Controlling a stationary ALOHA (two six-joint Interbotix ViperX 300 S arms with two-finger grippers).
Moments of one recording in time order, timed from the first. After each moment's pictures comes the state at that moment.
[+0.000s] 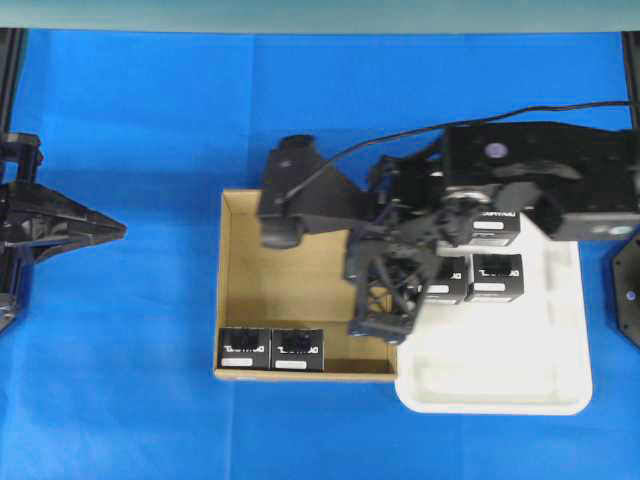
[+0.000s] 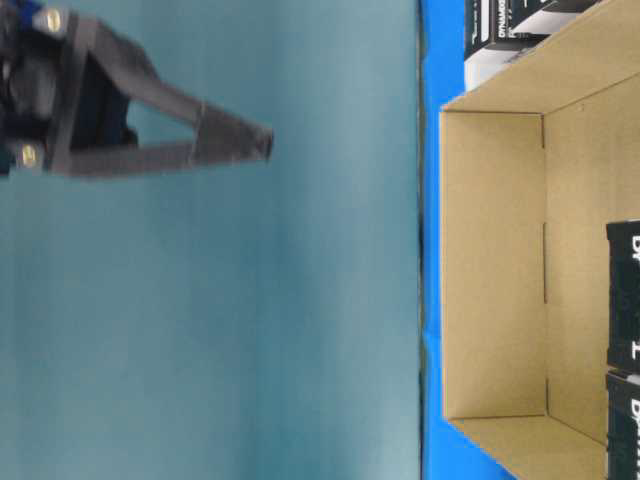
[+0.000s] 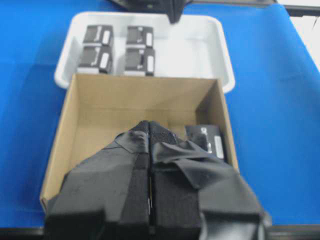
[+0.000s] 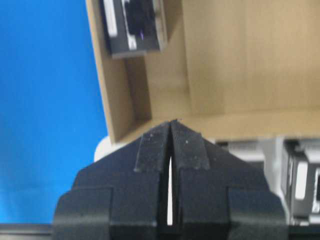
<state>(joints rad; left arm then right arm) 0.00 -0.99 1.09 0.01 0.09 -0.04 0.00 0.07 0.01 0.16 1.18 0.07</state>
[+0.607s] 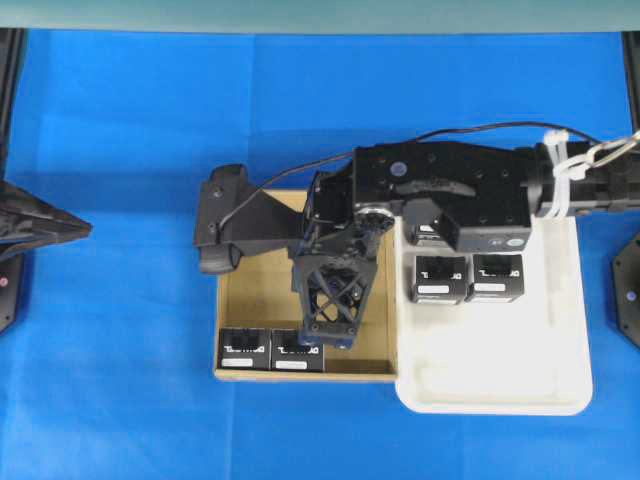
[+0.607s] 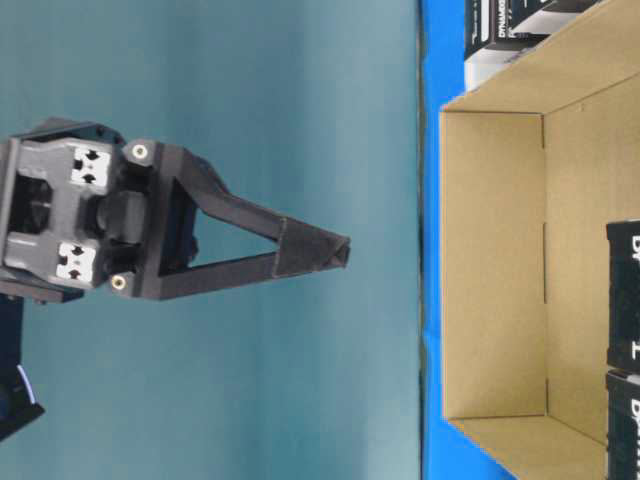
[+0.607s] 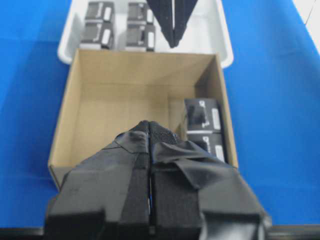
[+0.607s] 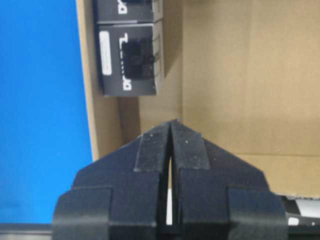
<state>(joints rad) 0.00 -1.13 1.06 0.02 0.33 -0.04 0.00 0.24 -0.13 0.17 1.20 -0.01</state>
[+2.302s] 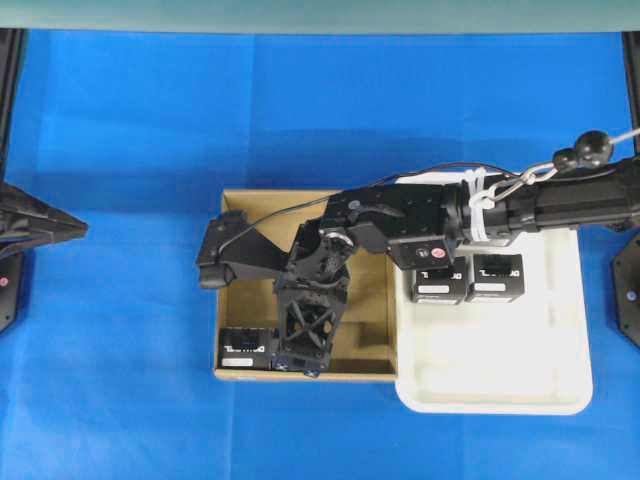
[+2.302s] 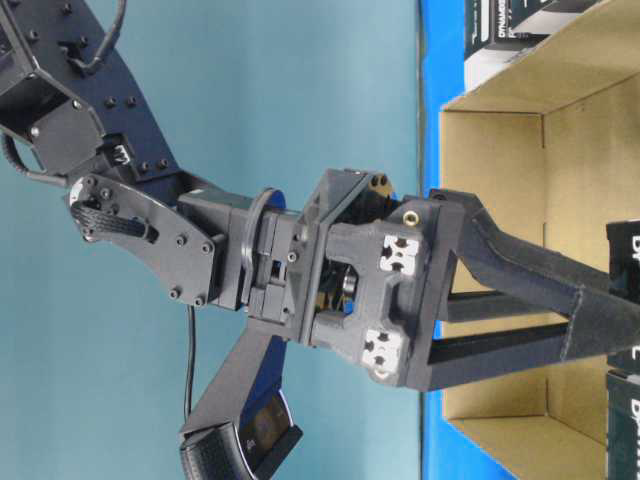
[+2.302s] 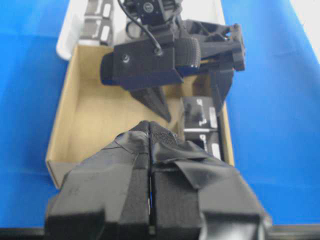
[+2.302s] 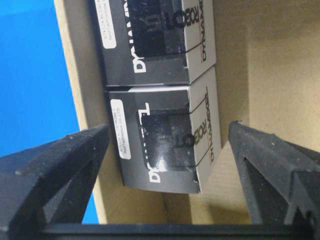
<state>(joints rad) 0.00 -1.13 1.05 0.02 0.34 -0.06 -0.02 0.41 0.04 0.50 0.88 -0.13</state>
